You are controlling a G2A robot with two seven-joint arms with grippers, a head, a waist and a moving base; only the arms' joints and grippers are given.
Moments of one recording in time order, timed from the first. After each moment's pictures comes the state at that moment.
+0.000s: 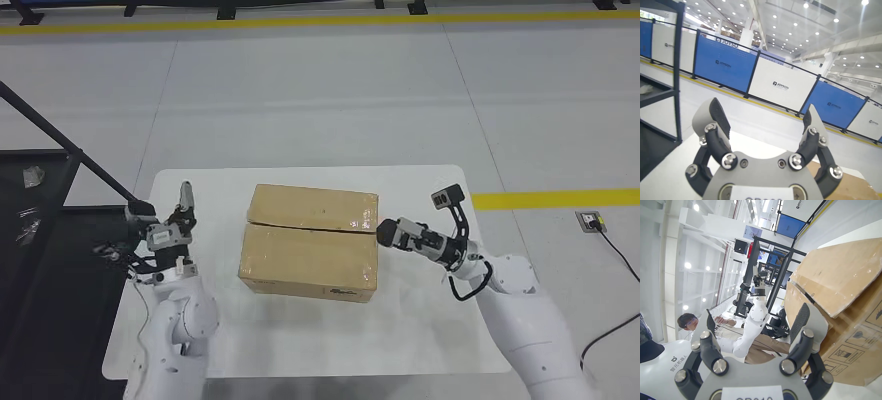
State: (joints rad) left arm 1.12 -1.42 -1.60 -1.50 1.08 0.11 0.48; right arm -0.70 -1.23 1.25 -1.01 0.53 -0.57 1.16
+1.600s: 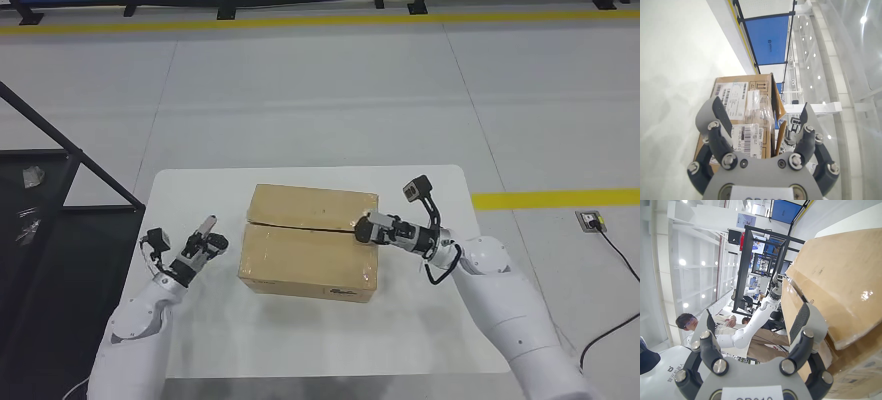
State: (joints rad) left arm 0.93 -1.32 -1.71 -0.99 -0.07 -0.42 -0.72; right arm -0.55 -1.29 1.09 -0.83 0.54 -0.57 1.15
